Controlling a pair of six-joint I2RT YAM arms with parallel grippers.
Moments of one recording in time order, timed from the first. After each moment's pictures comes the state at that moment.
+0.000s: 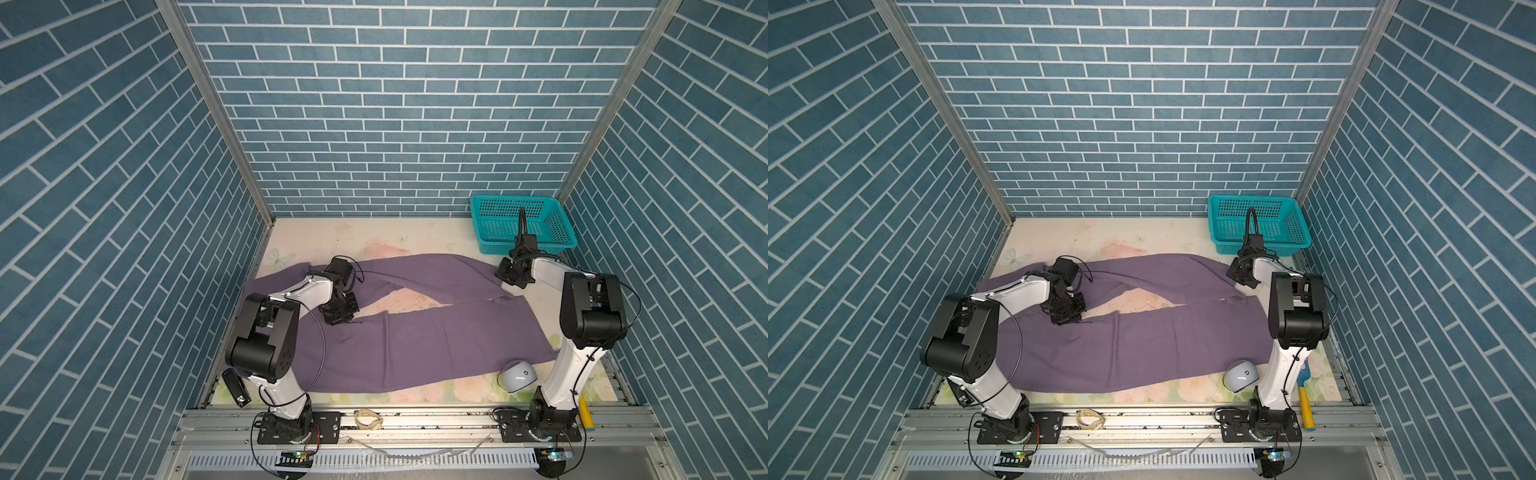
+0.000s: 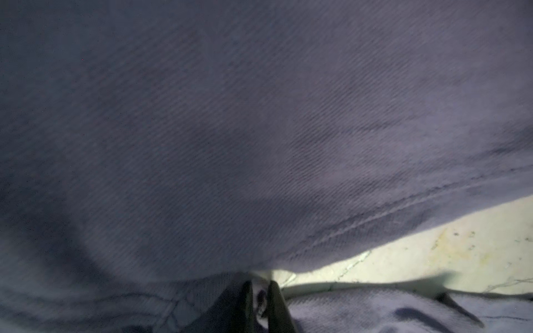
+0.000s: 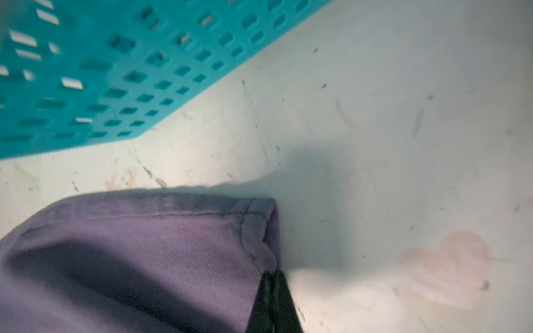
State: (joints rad) left arm -0.26 1.69 0.96 -0.67 0.13 -0.64; right arm 0.02 1.93 1.25 -0.38 -0.04 0.48
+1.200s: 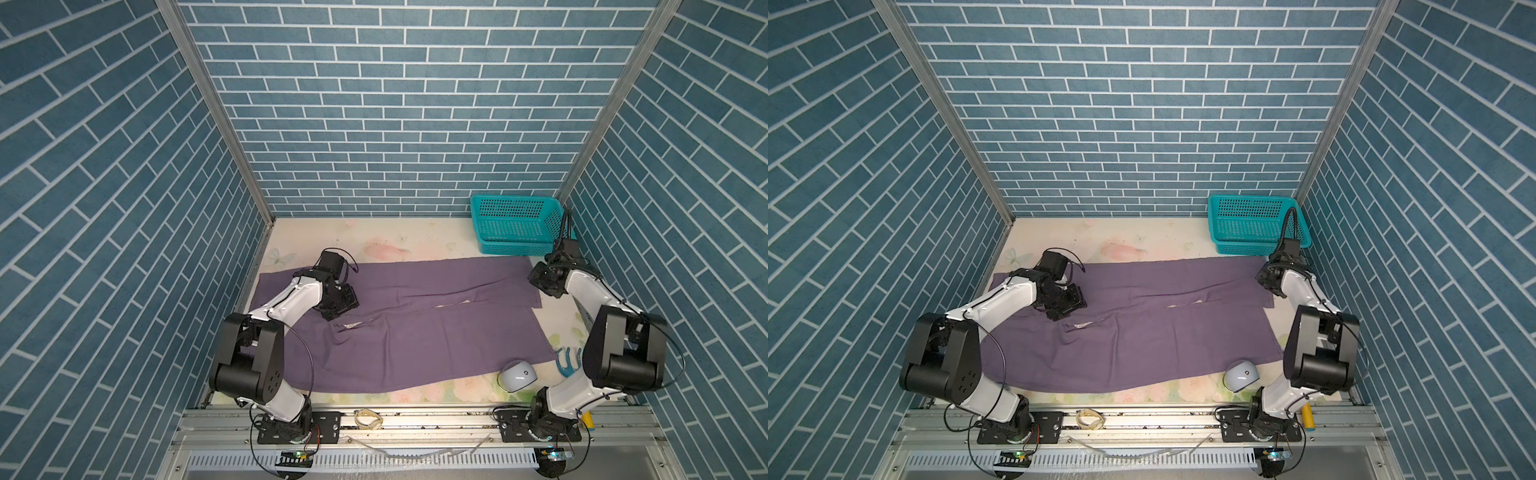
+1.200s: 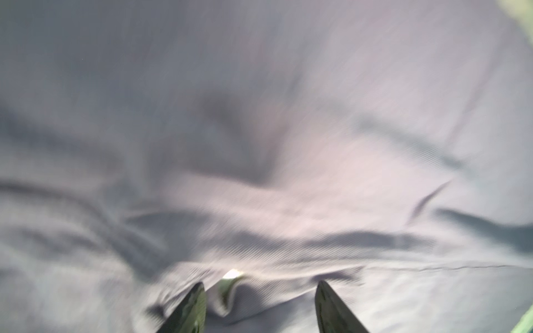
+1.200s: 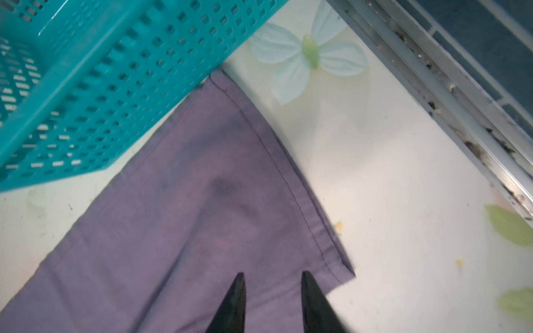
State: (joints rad) left arm -0.22 1.58 1.03 -0.72 0.18 -0.66; right arm -0.14 1.54 1.02 -0.49 0.00 0.47
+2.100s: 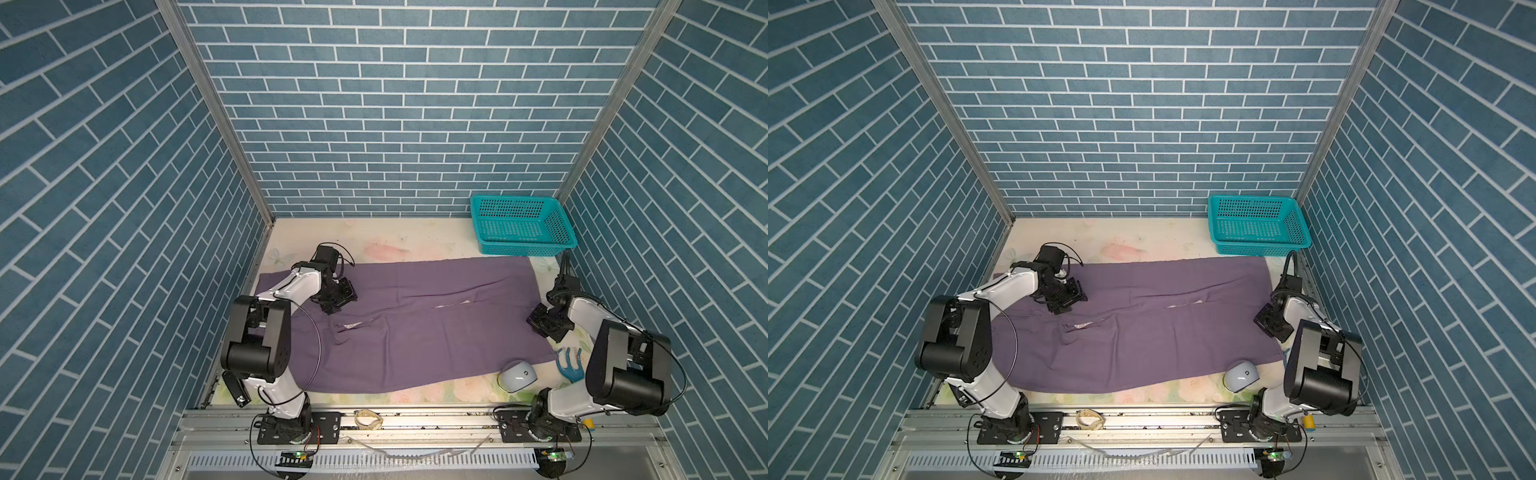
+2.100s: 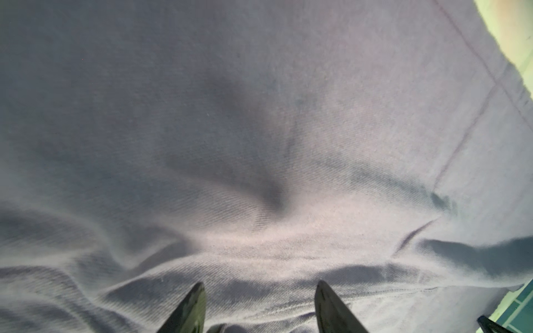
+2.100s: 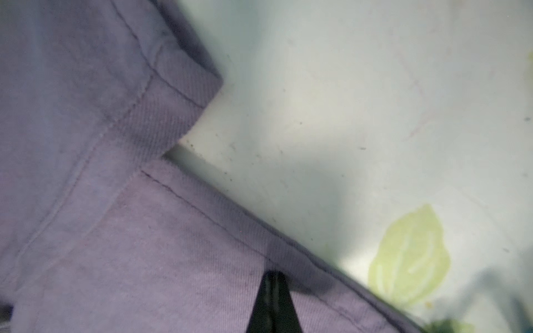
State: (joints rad) left arm -0.15 1.70 1.08 -0.69 0.27 -0.64; right arm -0.27 1.48 0.74 -0.60 -0.12 0.50
